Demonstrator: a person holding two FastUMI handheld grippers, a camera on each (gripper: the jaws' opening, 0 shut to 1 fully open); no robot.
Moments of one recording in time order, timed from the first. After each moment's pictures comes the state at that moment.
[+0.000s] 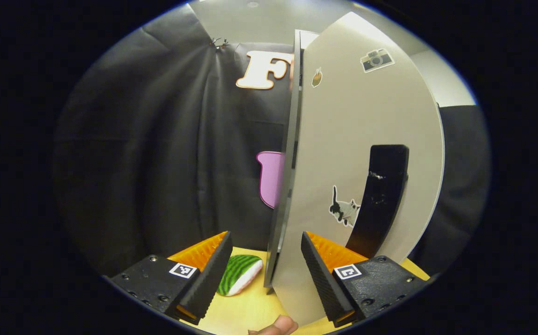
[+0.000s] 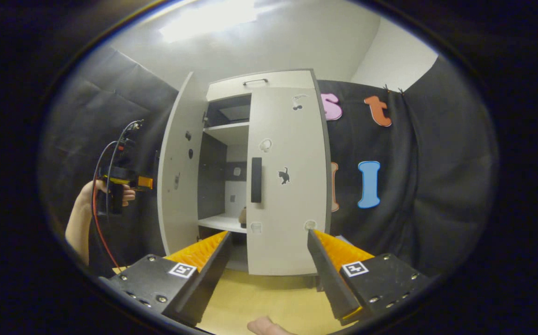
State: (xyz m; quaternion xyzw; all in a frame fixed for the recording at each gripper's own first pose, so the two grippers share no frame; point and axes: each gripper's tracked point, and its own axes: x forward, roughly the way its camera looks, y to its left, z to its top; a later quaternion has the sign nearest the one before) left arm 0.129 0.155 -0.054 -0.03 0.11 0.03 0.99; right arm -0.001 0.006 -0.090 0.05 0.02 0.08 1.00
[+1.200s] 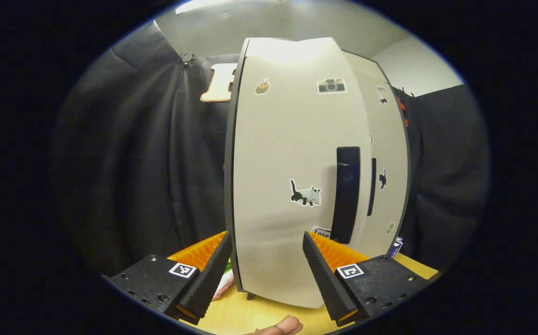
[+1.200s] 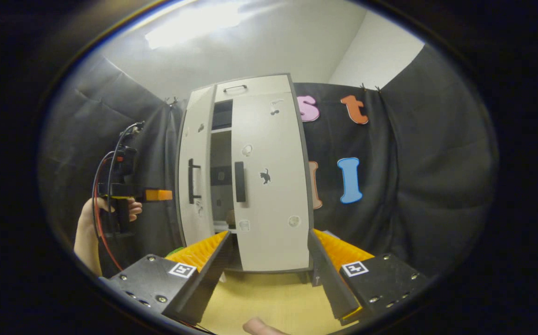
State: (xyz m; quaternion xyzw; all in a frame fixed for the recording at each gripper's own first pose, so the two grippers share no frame) left arm 0.118 0.046 -0.049 0.02 0.07 -0.03 1.00; right arm -0.013 -0.012 -0.091 0.08 0.02 0.04 1.00
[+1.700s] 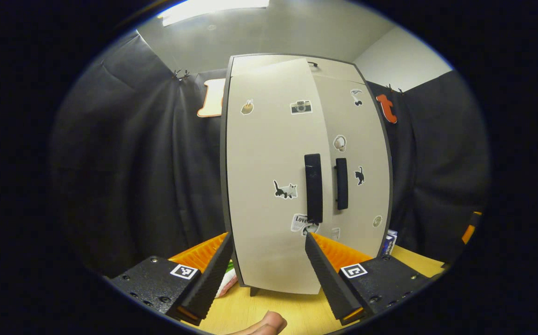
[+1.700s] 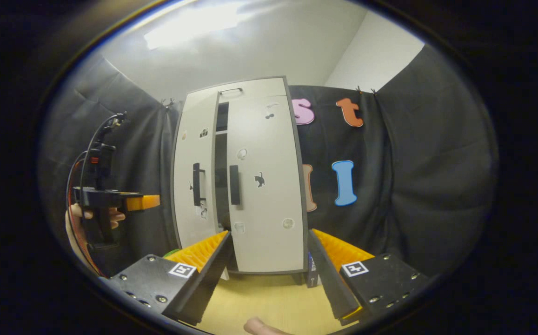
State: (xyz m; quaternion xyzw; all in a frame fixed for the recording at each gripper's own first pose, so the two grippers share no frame) left arm 0.046 0.020 -0.049 0.05 0.06 -0.02 1.00; right arm -0.010 -0.014 -0.094 0.07 0.01 0.02 1.00
